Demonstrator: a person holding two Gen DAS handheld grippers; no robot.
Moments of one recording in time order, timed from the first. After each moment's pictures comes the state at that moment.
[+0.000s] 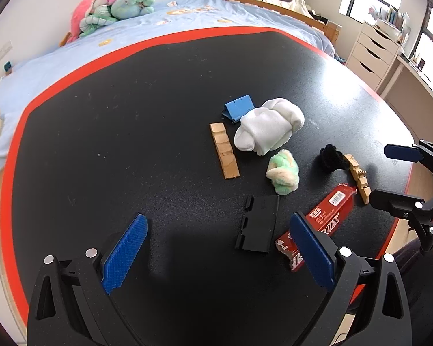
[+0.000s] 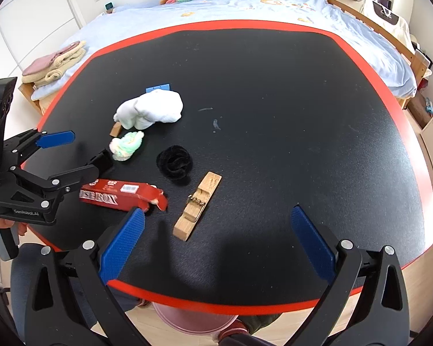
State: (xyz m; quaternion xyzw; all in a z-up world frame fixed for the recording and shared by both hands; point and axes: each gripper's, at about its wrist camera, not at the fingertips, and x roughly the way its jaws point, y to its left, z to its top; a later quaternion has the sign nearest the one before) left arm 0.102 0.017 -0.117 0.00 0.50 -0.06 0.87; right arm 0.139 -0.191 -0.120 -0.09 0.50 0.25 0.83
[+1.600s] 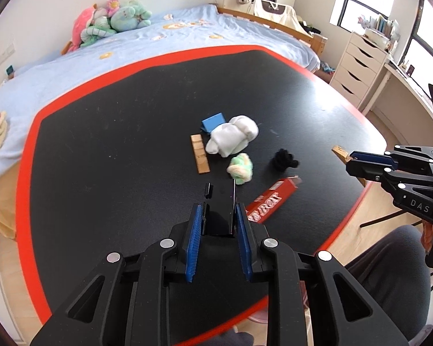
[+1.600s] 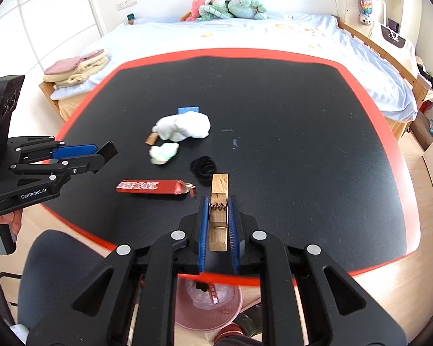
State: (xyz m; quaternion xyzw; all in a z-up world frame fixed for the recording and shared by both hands) left arm 0.058 0.002 -0.067 -0.01 0.47 -0.07 0.88; right arm 0.095 -0.206 -0.070 -0.09 0.44 0.30 0.84
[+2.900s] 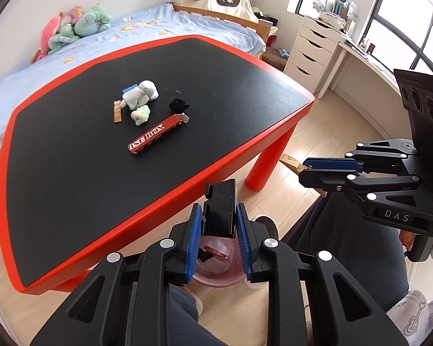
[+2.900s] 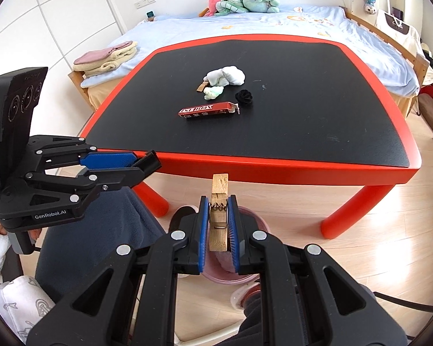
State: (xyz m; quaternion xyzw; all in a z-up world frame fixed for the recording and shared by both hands) left arm -0.047 -0.083 -0.066 0.00 0.47 -0.16 0.87; right arm -0.022 -0.253 -0.072 -0.06 0.46 0.34 0.82
